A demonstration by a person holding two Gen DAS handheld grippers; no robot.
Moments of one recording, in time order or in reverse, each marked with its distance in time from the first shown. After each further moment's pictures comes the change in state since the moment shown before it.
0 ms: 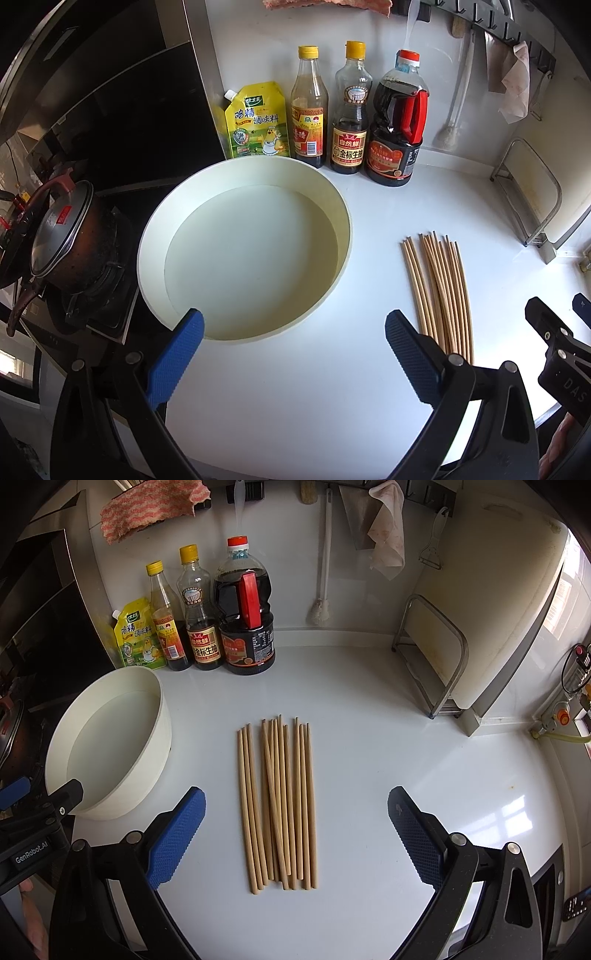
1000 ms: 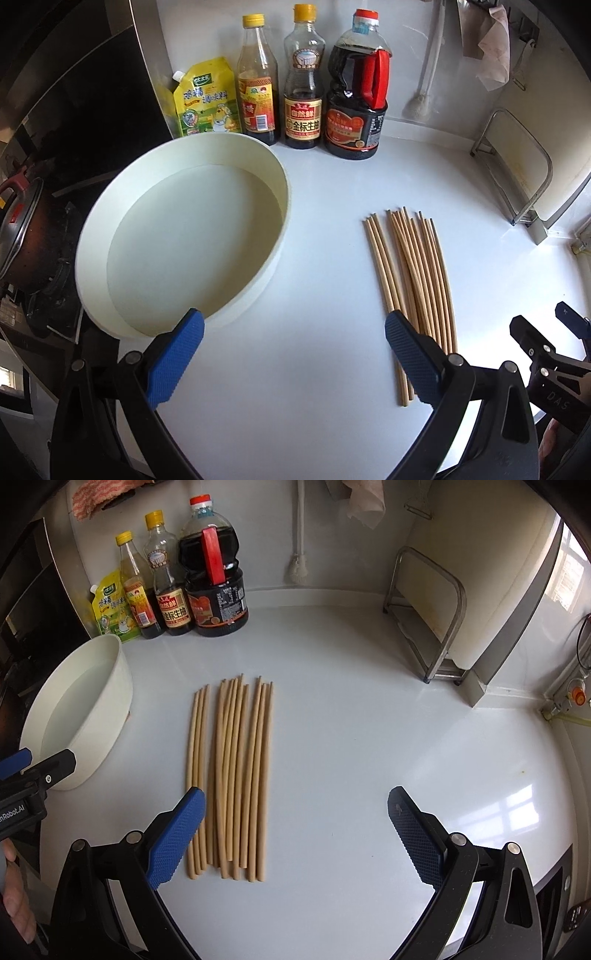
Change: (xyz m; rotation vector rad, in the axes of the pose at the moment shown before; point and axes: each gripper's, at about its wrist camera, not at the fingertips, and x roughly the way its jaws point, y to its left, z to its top) left arm 0.048 -0.056 -0.017 0.044 0.050 -0.084; right arm 0.062 -0.062 -0.033 -0.003 0.090 0.023
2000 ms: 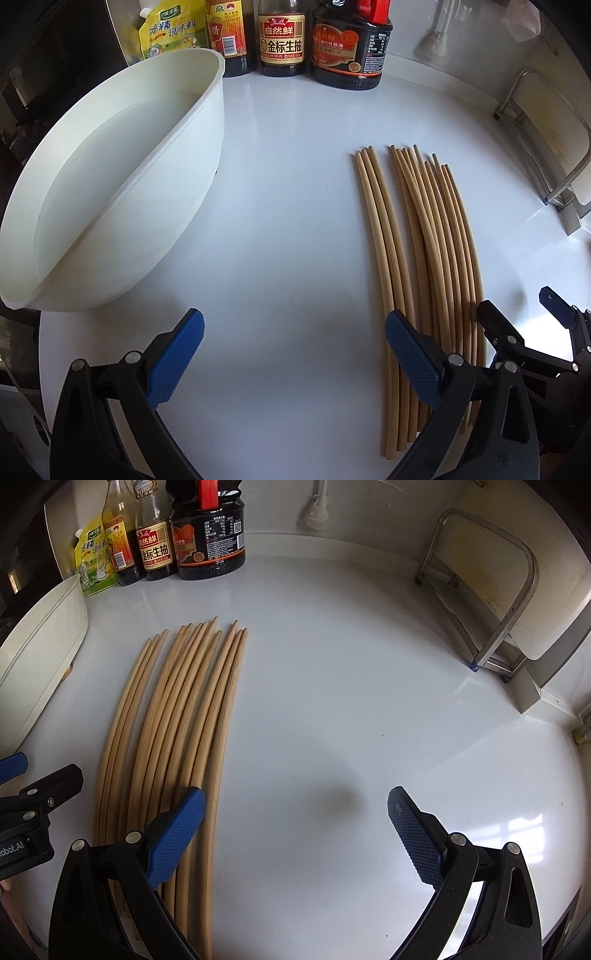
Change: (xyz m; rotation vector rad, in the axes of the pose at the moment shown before) left arm 0.100 -0.044 -0.020 -0.064 0.129 0.006; right arm 0.109 -0.005 -0.002 -0.128 0.043 -0.029
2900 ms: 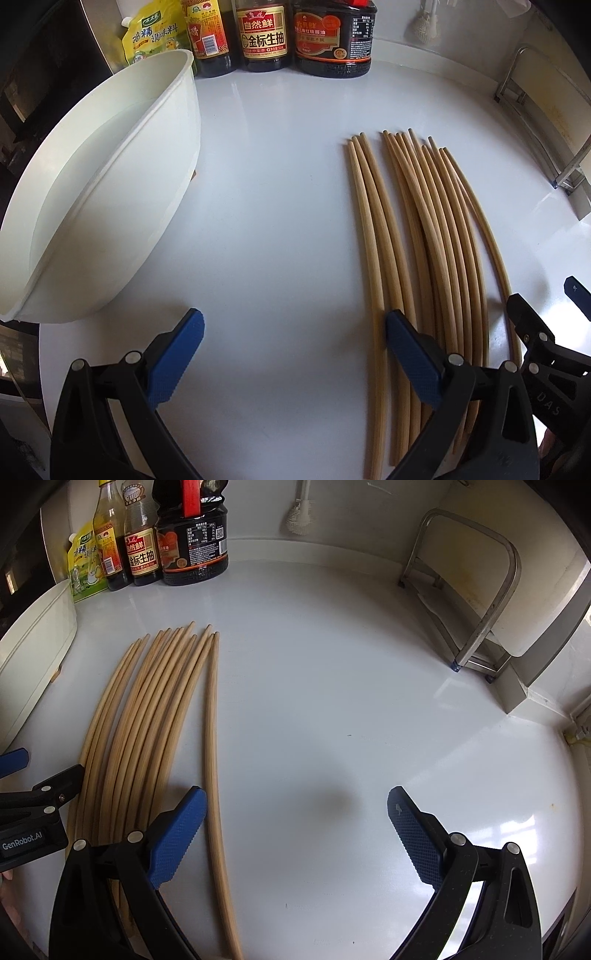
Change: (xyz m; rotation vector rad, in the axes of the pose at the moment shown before) left arm 0.018 -0.019 0.001 0.050 0.001 0.046; right arm -0.001 -0.018 -0.003 -0.005 -0.028 -0.033
